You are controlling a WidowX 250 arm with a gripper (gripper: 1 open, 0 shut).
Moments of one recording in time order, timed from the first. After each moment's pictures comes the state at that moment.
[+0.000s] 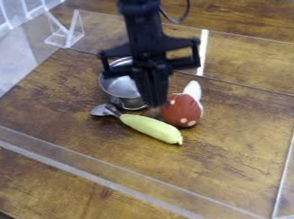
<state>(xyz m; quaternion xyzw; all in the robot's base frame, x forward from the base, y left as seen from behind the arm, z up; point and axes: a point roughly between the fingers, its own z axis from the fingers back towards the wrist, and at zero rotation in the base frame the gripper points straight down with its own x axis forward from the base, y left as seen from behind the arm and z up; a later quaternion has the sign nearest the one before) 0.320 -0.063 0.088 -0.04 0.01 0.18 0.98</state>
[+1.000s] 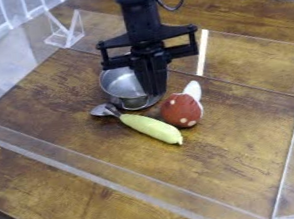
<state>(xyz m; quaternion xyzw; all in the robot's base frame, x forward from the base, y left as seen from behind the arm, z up) 0.331 -0.055 0.110 -0.07 0.01 0.18 0.98</state>
